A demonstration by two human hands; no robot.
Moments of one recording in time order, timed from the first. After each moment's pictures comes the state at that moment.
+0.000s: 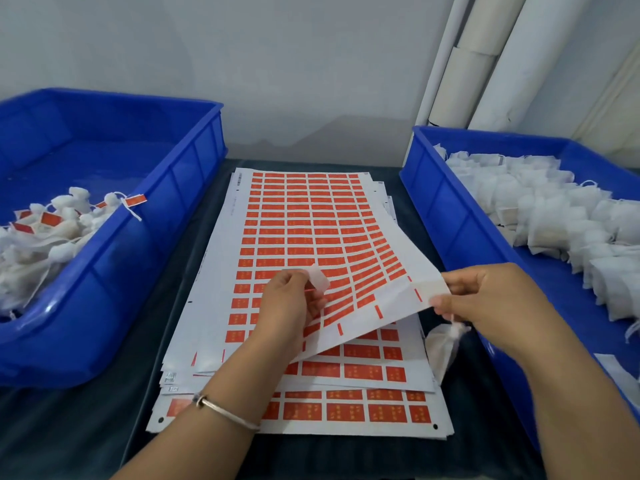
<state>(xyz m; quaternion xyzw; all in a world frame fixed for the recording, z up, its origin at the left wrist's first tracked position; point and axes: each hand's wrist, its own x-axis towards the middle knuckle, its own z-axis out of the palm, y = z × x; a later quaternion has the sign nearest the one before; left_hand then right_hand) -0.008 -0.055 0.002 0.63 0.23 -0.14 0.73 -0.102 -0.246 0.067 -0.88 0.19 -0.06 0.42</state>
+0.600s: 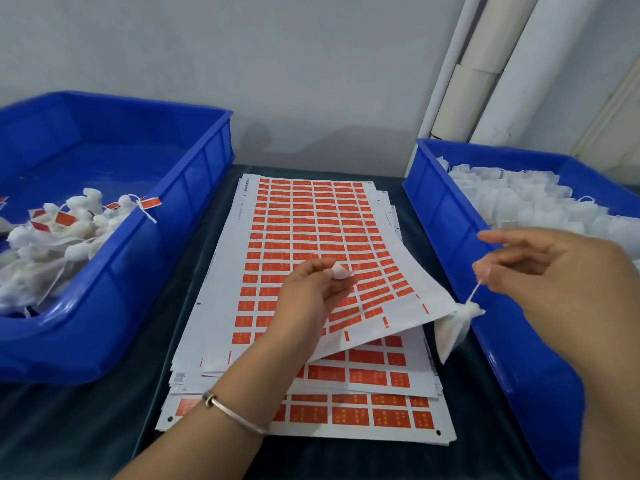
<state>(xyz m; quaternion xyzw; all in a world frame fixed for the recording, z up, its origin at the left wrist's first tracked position) -0.016 -0.056 0.032 0.52 0.15 -0.20 0.82 -0.123 -0.232 0.120 -0.88 0.13 -0.24 0.40</state>
